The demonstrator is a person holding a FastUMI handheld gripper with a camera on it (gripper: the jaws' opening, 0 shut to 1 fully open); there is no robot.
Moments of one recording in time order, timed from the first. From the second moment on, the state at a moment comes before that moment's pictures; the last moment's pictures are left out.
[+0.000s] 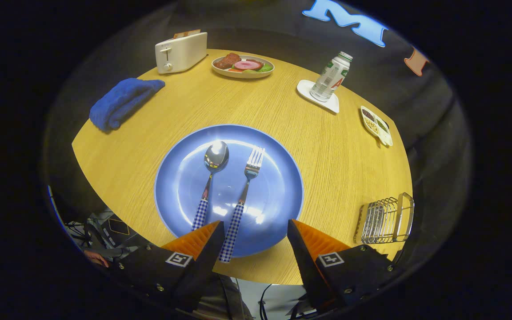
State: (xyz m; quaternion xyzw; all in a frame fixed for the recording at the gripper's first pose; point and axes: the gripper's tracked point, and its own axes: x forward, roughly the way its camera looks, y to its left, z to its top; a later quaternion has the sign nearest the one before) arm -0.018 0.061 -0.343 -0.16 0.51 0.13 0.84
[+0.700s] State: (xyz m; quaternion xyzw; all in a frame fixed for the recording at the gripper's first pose) arm -0.035 0.058 -0.368 -0.15 0.65 0.17 0.72
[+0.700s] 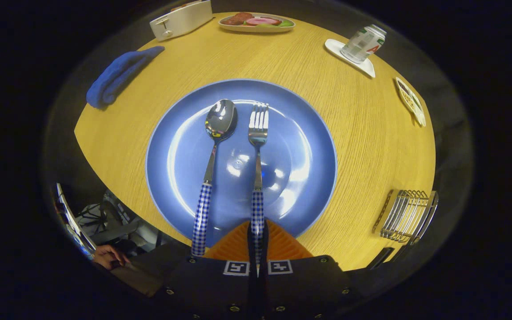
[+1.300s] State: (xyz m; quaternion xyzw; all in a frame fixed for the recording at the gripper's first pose) arm -0.034 0.027 -0.335 -0.18 0.69 0.23 0.66
